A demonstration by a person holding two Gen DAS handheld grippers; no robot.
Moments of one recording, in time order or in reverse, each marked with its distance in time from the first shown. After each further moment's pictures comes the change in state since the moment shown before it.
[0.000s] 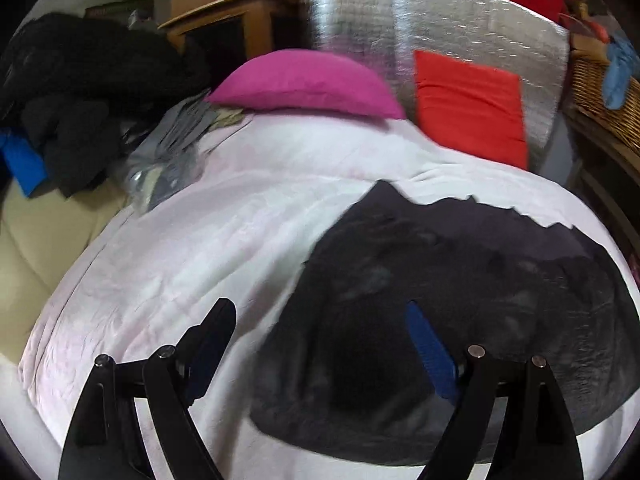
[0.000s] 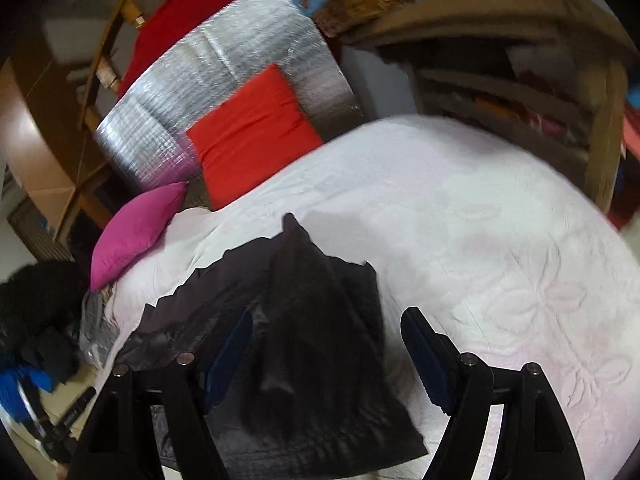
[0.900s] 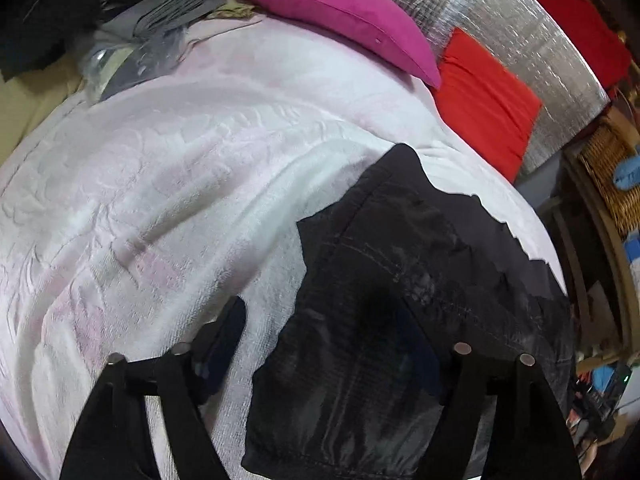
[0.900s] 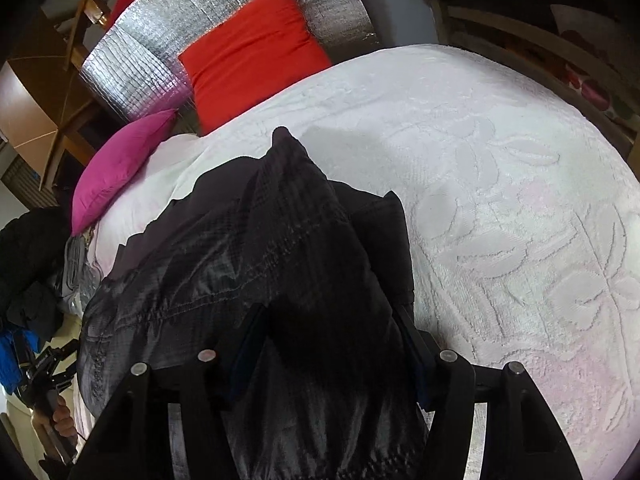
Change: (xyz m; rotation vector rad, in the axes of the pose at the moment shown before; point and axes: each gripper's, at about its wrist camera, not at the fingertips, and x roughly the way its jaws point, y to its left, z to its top) left arm 0.076 0.043 0.008 -0.231 0.266 -0.274; right arm 0.087 0.005 -0.014 -0.092 0.232 -0.028
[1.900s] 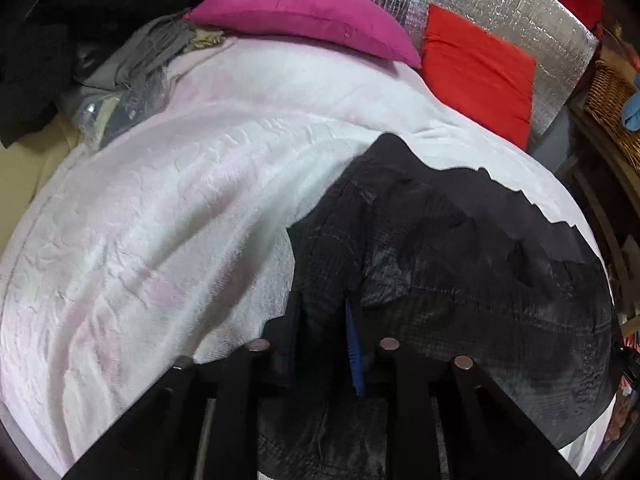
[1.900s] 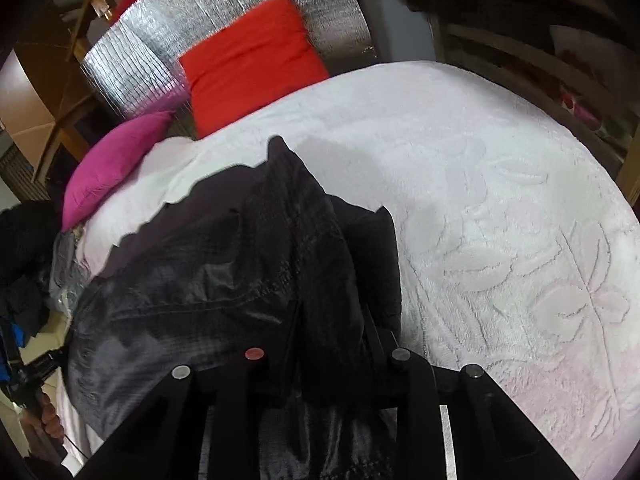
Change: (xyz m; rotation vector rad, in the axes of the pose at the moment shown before) left arm -0.002 -0.032 -0.002 0.135 -0.041 0.159; right arm -0.012 0.005 0.001 -0.031 -0.046 -0.036
